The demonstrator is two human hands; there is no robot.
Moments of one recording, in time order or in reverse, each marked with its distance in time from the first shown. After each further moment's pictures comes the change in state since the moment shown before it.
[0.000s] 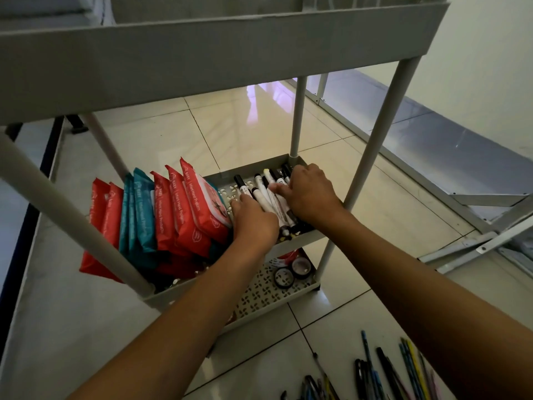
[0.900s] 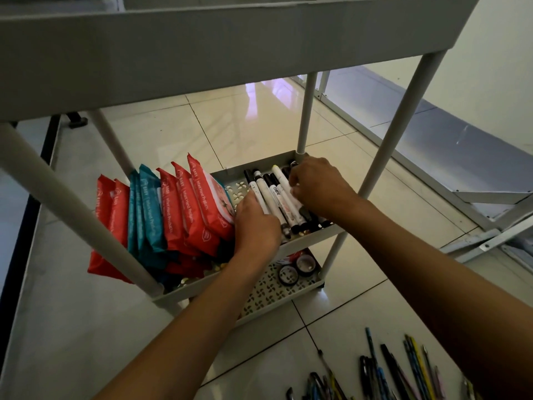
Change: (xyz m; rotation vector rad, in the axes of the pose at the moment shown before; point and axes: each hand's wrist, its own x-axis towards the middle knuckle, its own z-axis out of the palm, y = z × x) left_hand -0.019 -0.005 -0.011 -0.021 0.021 0.176; right_hand 0.008 -0.003 -0.010 -0.246 -0.065 -0.211
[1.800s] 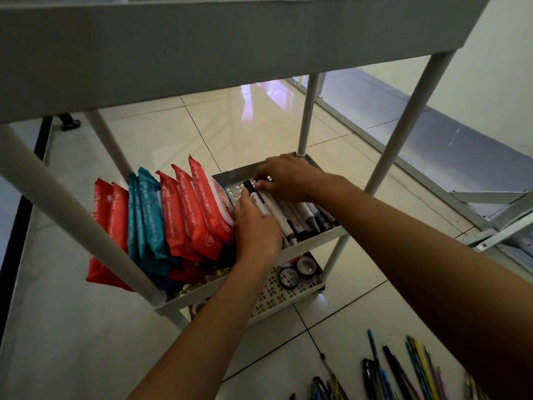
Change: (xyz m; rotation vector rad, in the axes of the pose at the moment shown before) left_hand 0.004 -0.005 0.000 -0.064 0.036 0.003; right_hand 0.041 -0.023 0.002 -0.076 -0.162 -0.269
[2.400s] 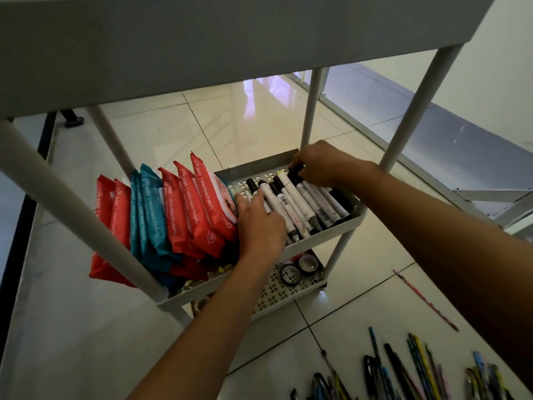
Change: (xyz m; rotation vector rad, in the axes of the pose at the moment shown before) left_hand -0.013 0.013 -0.003 0.132 0.004 0.002; right_hand -0.015 0.037 -0.012 0.058 -0.026 0.198
